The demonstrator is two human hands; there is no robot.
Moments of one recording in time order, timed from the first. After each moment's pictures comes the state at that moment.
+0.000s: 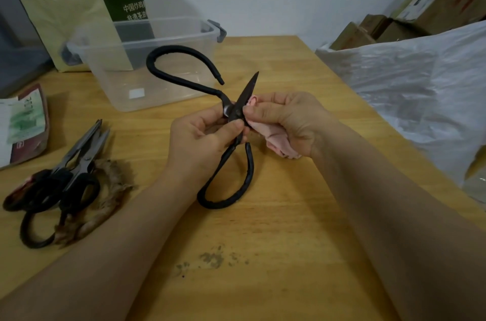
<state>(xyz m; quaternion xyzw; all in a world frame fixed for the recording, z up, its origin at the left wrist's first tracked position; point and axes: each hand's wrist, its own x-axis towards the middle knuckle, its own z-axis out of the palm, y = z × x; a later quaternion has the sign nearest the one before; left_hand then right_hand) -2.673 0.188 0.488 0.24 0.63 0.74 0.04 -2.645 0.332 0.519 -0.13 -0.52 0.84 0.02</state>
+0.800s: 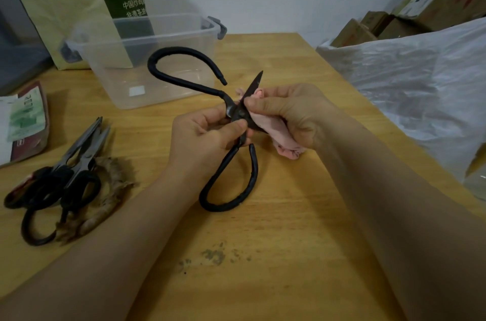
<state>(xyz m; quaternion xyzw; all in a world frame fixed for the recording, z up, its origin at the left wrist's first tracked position) -2.668 0.190 0.492 0.21 0.62 0.75 0.07 -2.655 0.338 0.517 -0.13 -0.59 0.80 0.06</state>
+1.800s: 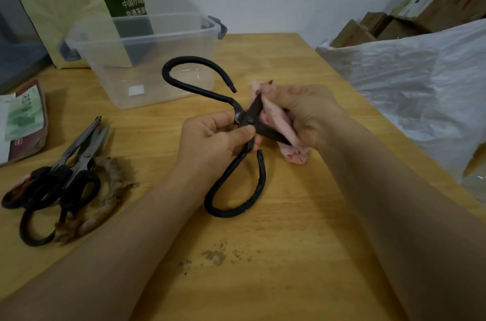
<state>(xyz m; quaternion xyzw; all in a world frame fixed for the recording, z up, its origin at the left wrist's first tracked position) -2.660 0.194 0.496 0.18 0.62 0.75 0.13 -2.657 0.344 0.516 -0.19 -0.56 0.80 0.11</state>
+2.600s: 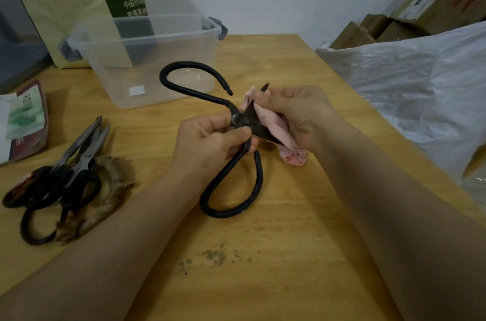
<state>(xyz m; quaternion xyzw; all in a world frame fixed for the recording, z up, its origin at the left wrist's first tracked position) -2.663 0.191 0.496 0.15 0.61 0.76 0.15 -2.657 0.336 0.515 -0.18 -0.60 0.78 0.10</state>
